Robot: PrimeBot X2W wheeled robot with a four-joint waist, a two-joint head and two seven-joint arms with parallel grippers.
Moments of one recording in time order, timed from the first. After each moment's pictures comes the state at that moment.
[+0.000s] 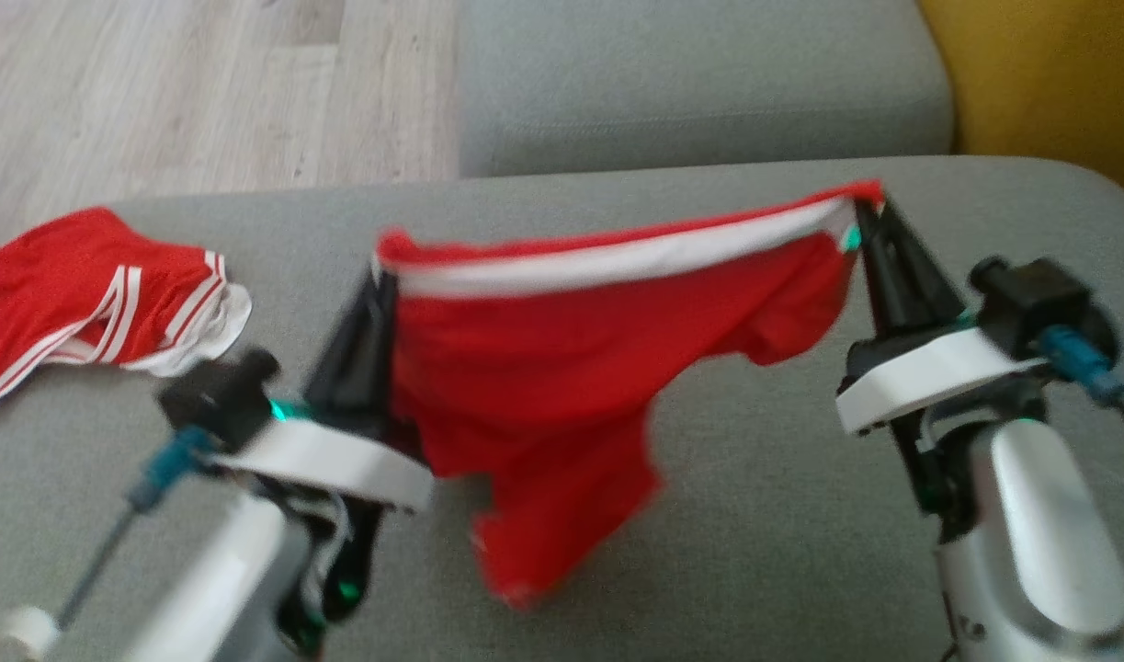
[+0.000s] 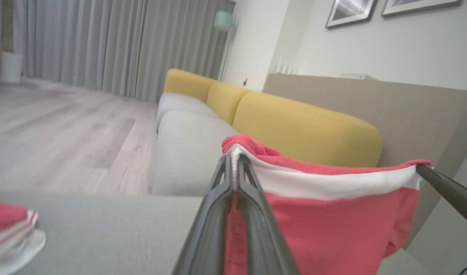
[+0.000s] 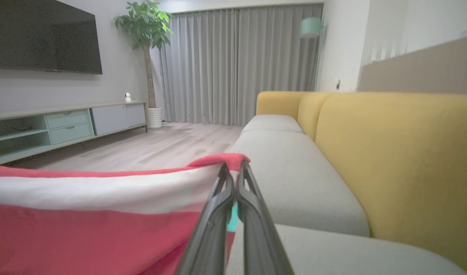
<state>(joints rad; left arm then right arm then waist) -0.28 0.32 -0.58 -0.02 -0.75 0.18 -0.07 -0.29 -0.05 0.09 0.15 0.08 0.13 0.01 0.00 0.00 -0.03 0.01</state>
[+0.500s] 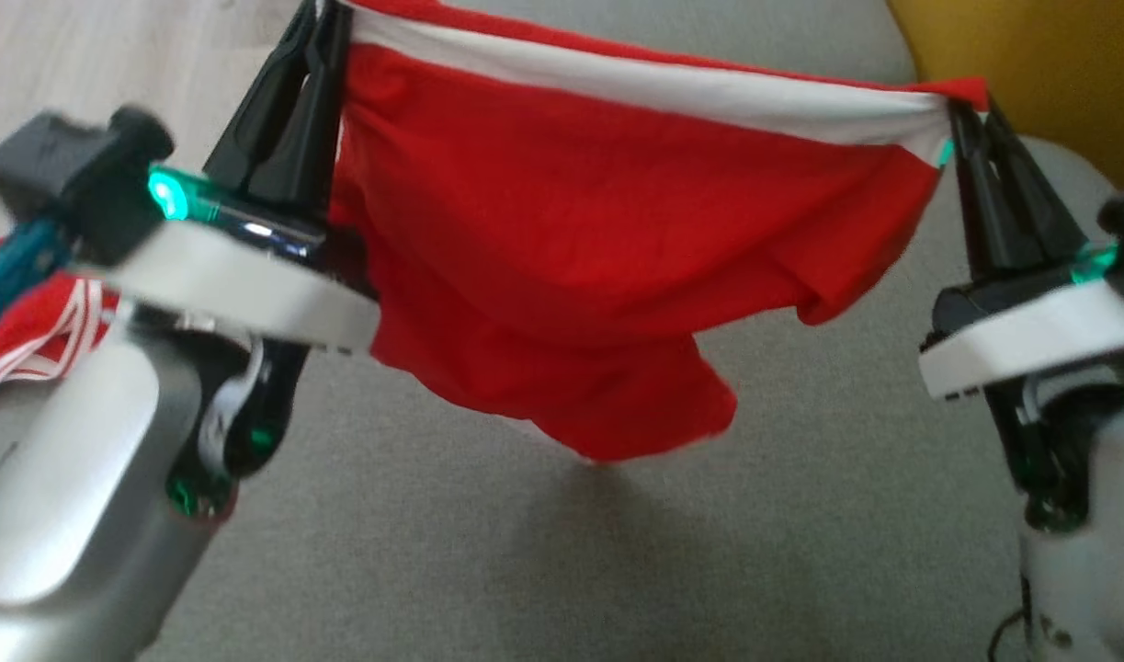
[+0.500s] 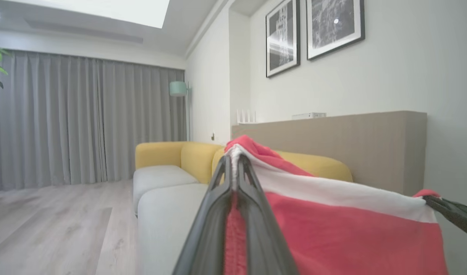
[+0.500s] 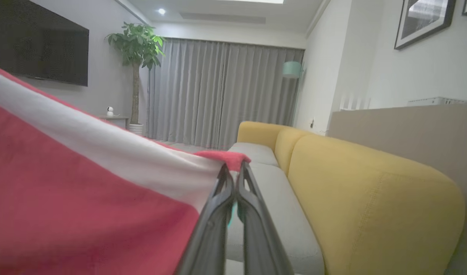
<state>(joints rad) -0.60 0.46 -0.52 -0.32 -0.67 0.23 0.19 -0.26 -0.10 0.05 -0.31 0.07 0.13 0.30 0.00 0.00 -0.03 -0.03</state>
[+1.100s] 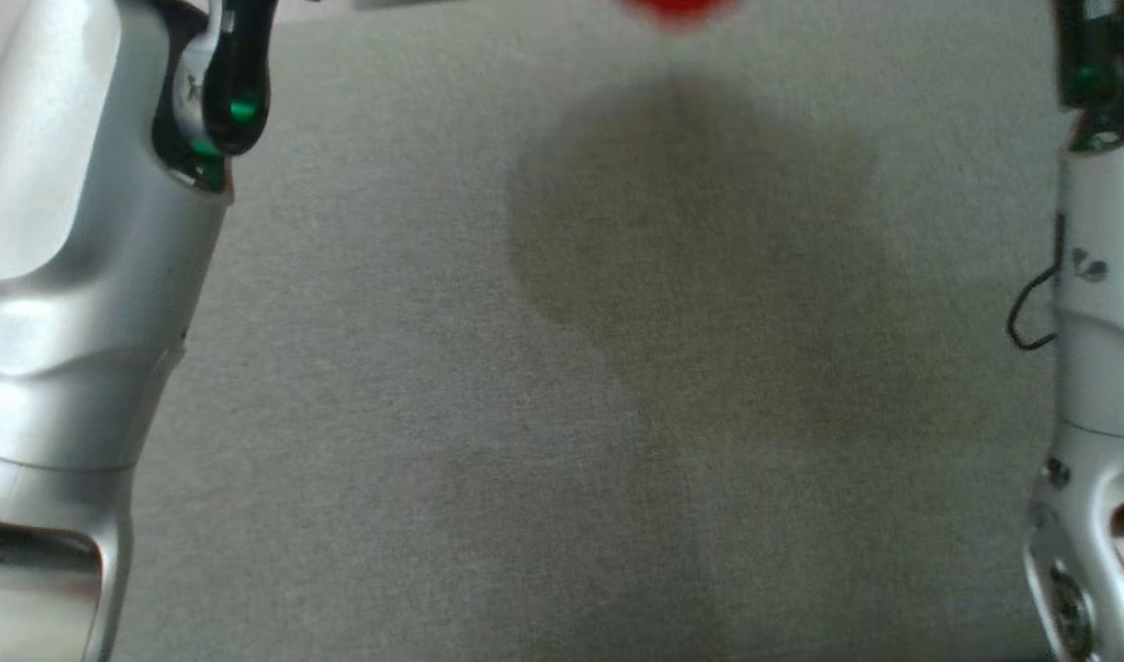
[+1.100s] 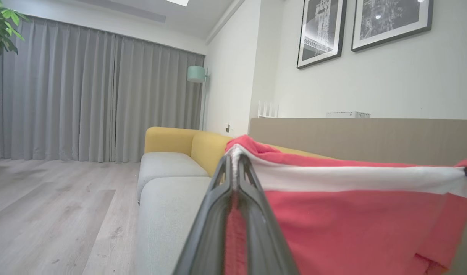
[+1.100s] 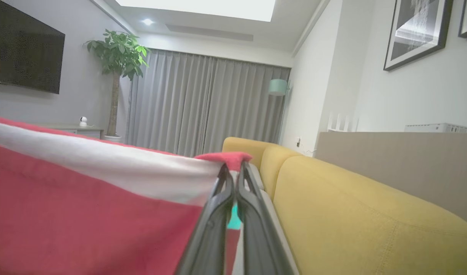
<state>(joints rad) -1.10 0.28 -0.48 0.26 -0.67 0.10 0.05 -0.97 -0.11 0.06 0.22 0.03 0.13 0.11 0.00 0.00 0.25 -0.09</state>
